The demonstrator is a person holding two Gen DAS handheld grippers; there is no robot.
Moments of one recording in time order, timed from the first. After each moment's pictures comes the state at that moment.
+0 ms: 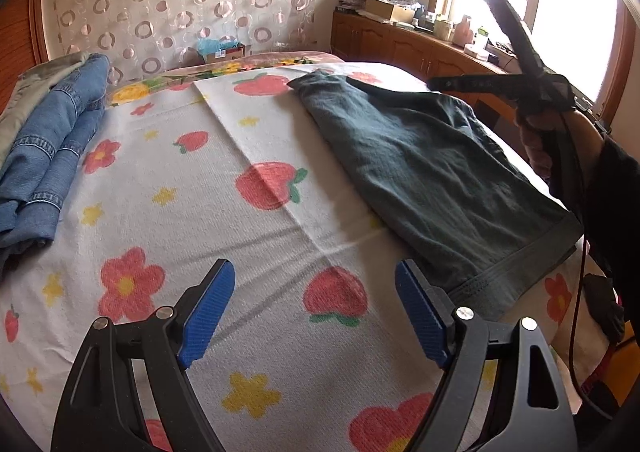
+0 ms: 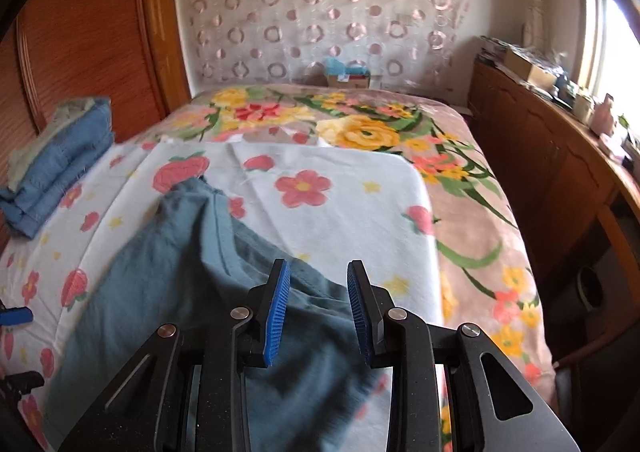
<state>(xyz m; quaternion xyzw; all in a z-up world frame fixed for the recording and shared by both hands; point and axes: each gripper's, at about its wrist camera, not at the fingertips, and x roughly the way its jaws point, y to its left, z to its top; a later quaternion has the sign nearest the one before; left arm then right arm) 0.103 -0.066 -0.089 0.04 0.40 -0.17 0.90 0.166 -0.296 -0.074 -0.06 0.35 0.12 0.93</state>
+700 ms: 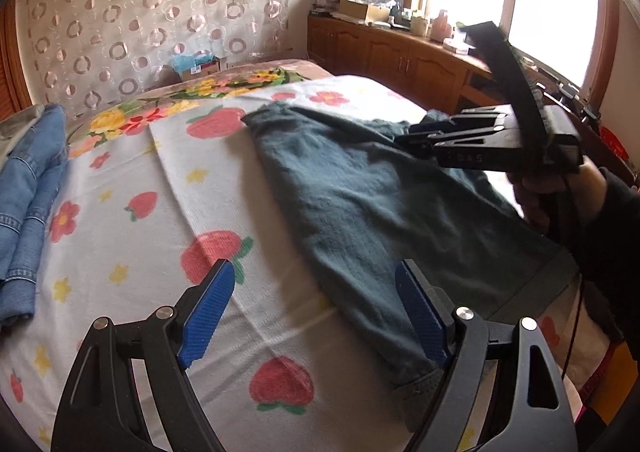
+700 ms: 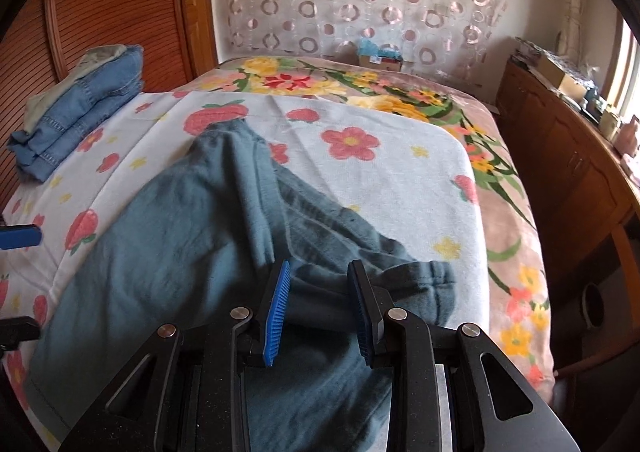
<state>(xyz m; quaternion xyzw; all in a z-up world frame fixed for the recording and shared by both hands) 0.139 -0.111 -0.074 0.06 0.39 -0.20 0.89 0.140 -0.298 -0.085 -0.10 0.36 0.17 0.91</state>
